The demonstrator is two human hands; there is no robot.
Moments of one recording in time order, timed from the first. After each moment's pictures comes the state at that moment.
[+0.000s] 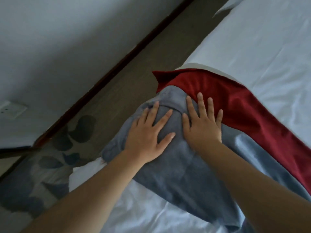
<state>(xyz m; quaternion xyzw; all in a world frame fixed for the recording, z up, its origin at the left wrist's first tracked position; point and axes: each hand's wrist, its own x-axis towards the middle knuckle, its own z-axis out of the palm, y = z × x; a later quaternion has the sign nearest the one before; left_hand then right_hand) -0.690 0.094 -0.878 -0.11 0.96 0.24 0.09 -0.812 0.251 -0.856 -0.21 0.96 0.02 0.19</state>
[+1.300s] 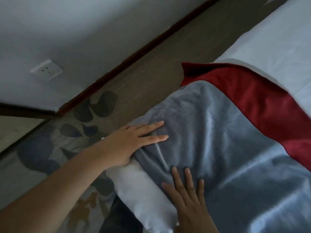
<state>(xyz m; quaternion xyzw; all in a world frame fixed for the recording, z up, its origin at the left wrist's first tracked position) -0.529 -0.010 -0.859 0.07 0.93 0.27 0.23 -0.548 0.281 -0.824 -0.48 0.85 -0.07 0.21</state>
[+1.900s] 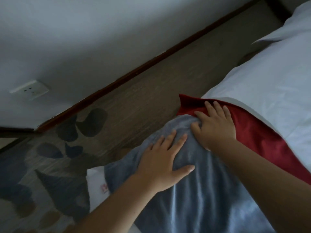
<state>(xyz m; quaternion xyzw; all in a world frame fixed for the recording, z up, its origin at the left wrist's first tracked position) -0.629 0.050 -0.884 -0.16 0.87 0.43 0.19 -0.830 0.137 -0.862 -0.35 0.90 0.18 0.20</state>
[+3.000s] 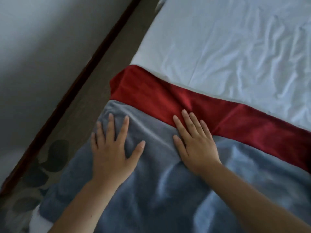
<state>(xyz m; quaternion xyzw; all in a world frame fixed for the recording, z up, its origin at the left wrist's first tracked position) -0.666 0.142 -0.860 -0.16 0.96 0.21 0.08 -0.756 0.381 -0.859 -0.21 0.97 -0.04 0.13</state>
